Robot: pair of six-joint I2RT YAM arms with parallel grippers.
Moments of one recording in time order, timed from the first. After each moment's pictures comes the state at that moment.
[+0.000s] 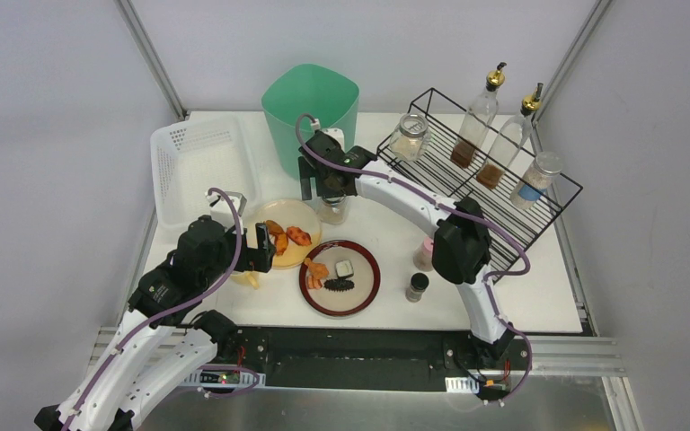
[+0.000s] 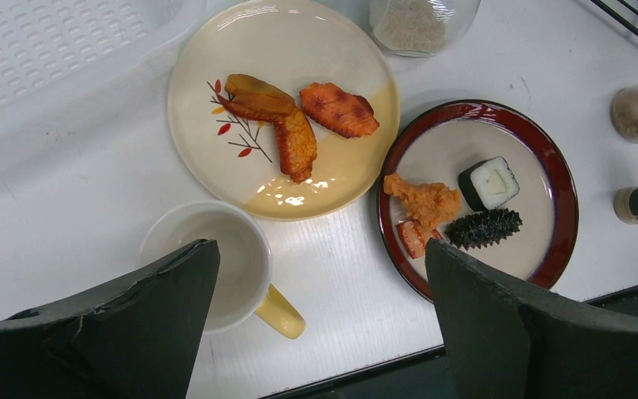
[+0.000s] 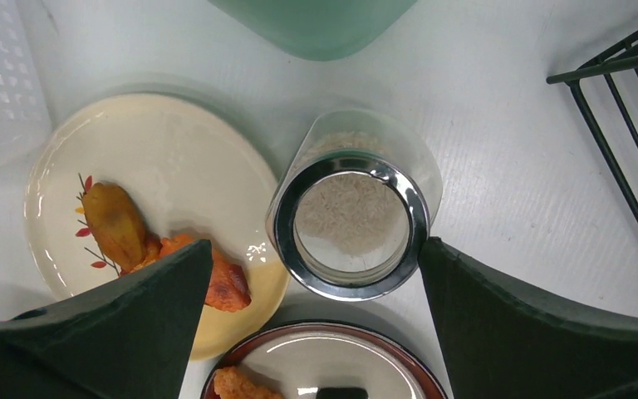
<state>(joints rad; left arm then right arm) -0.54 0.52 0.78 -0.81 -0.20 -0.29 0.89 2.14 2.00 -0.85 0.32 0.59</state>
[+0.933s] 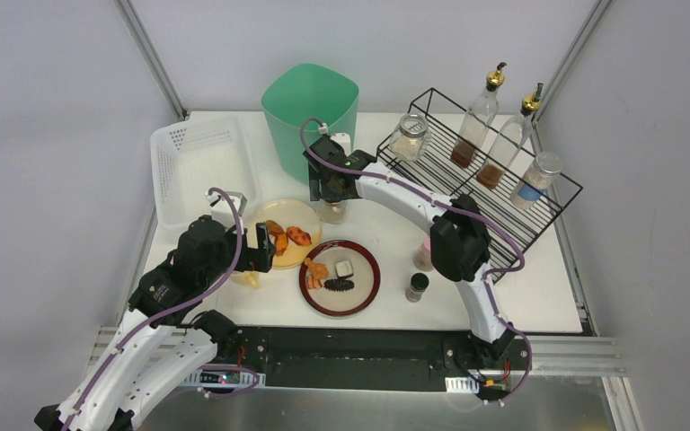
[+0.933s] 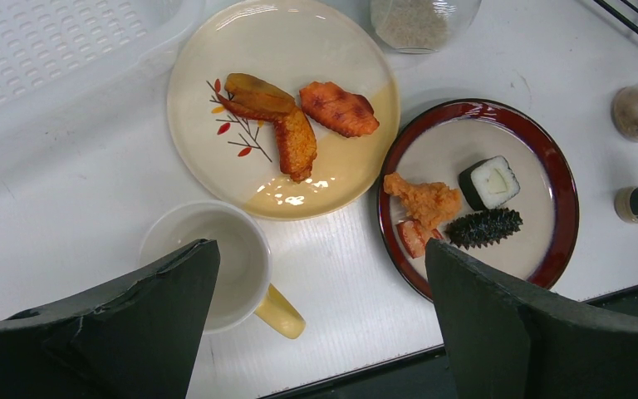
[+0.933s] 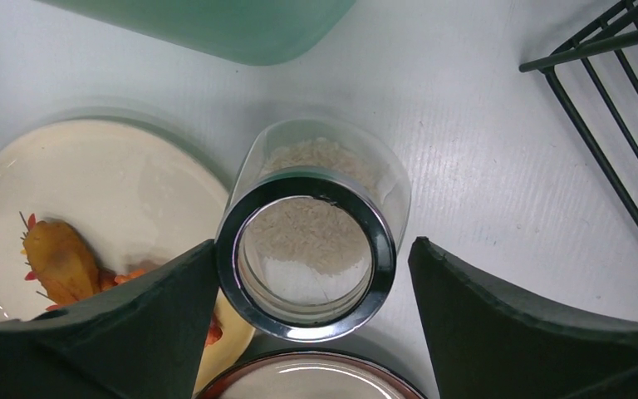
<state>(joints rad) -0.54 0.52 0.78 -0.81 -0.20 -0.29 0.87 2.16 1.95 -0.81 0.38 0.64</state>
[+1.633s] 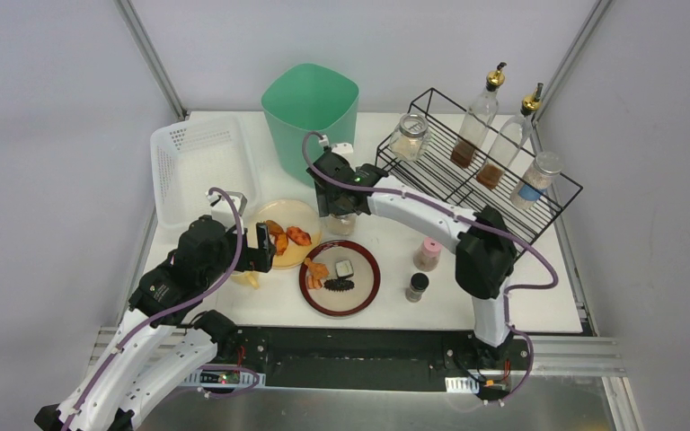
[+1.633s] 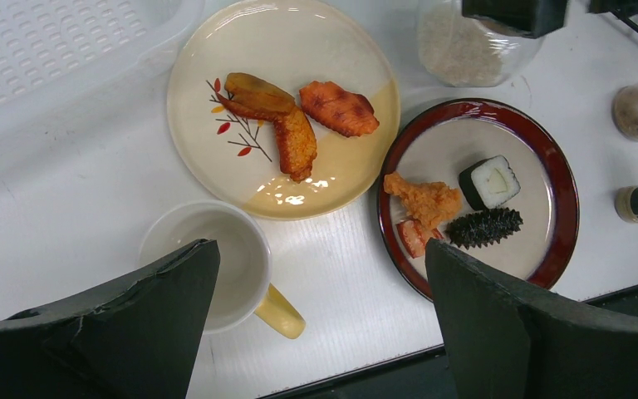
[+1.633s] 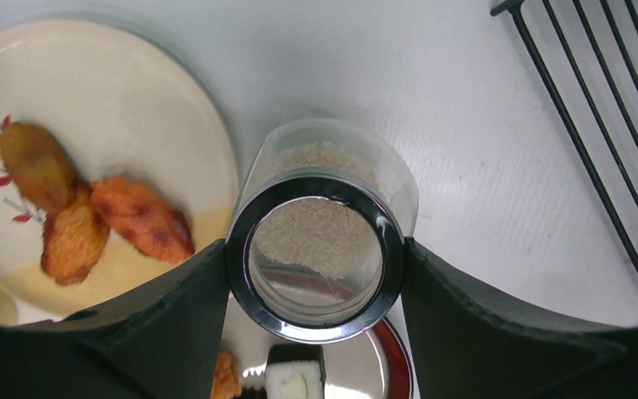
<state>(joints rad) -0.54 0.53 0.78 -0.81 -0.20 -0.29 0.93 1.99 1.75 -0.79 0.42 0.59</state>
